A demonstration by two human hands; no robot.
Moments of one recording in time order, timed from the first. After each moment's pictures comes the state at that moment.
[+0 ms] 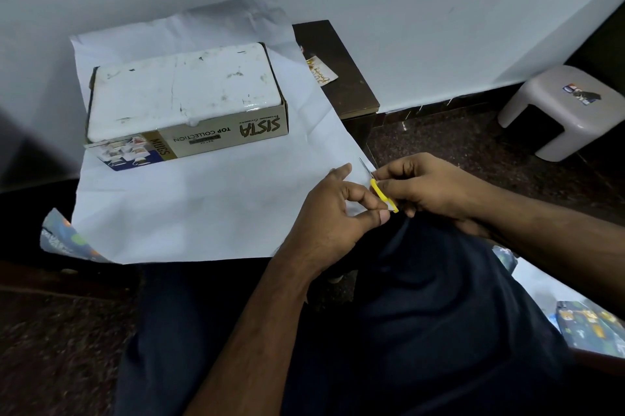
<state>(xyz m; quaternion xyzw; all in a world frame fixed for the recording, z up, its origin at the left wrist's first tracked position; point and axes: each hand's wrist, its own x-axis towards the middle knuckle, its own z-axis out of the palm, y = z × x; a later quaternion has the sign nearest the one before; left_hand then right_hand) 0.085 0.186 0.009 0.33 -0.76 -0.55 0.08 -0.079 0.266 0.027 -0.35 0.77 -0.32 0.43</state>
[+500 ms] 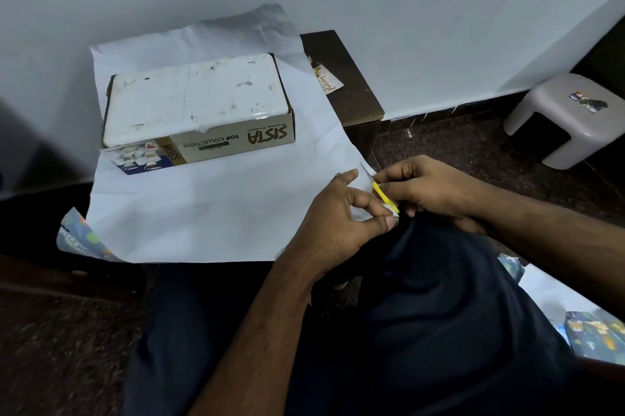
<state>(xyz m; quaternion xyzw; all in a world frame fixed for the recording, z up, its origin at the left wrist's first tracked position) 0.087 0.185 0.013 0.32 -0.77 -0.55 0.08 -0.079 0.259 0.030 -0.35 0.77 -0.30 0.44</state>
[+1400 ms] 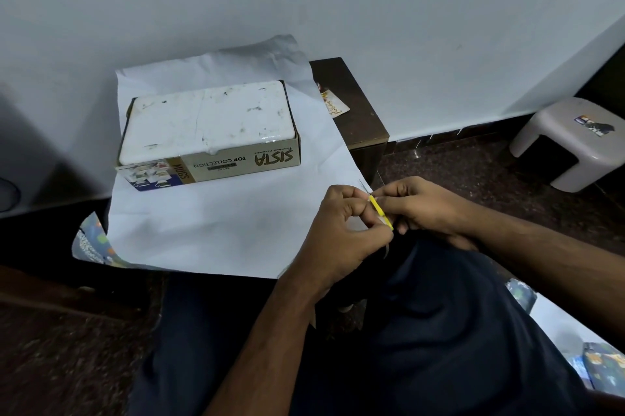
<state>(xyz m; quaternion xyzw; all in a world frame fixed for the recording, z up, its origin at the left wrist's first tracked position) 0.084 0.182 0.007 0.32 -0.73 -0.58 0.17 -0.087 0.246 0.013 -0.34 0.74 -0.34 0.46</state>
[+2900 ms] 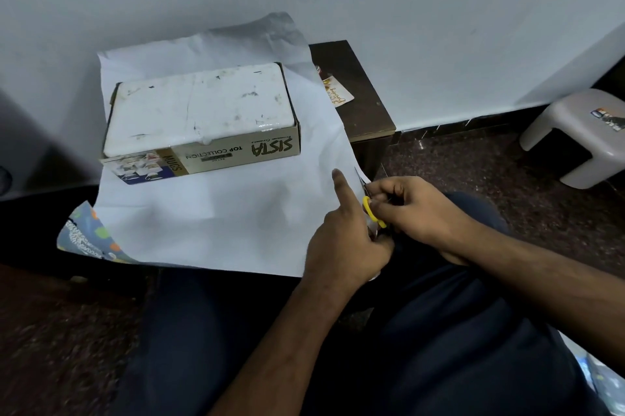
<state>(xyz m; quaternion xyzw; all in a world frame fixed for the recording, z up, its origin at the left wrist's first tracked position) 0.056 0.181 -0.028 0.40 -0.82 -0.42 0.07 -0.076 0.243 0.000 -0.42 0.72 -0.38 0.40</state>
